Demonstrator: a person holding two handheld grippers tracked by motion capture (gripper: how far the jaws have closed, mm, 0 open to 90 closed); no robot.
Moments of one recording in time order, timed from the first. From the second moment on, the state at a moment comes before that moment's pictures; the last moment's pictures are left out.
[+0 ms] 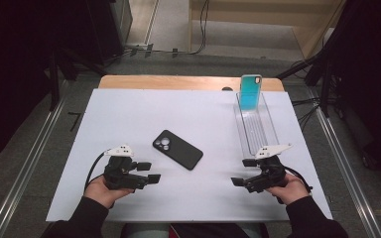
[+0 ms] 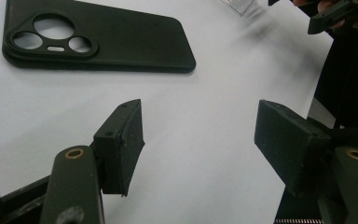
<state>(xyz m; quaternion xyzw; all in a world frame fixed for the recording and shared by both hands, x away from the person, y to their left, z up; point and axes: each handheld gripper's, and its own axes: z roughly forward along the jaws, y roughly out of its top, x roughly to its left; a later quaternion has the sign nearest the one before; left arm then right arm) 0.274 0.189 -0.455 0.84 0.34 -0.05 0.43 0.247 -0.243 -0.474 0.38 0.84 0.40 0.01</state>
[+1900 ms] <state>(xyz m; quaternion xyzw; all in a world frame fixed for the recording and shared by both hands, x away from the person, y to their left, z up) 0.272 0.197 -0.450 0.83 0.34 -0.06 0.43 0.340 -0.145 -0.447 0.35 0.84 0.41 0.02</state>
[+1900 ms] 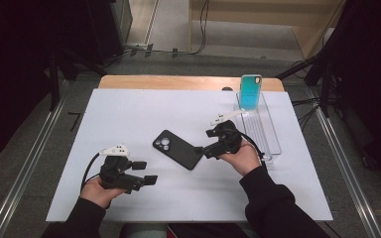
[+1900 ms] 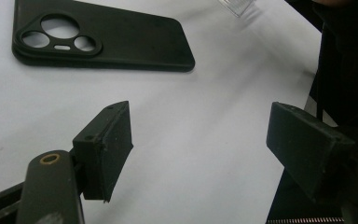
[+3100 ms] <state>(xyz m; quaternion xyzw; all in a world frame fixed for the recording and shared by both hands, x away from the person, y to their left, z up) 0.268 0.207 -0.452 0.83 0.36 -0.05 0.43 0.362 -0.068 -0.491 0.33 0.88 0.34 0.03</state>
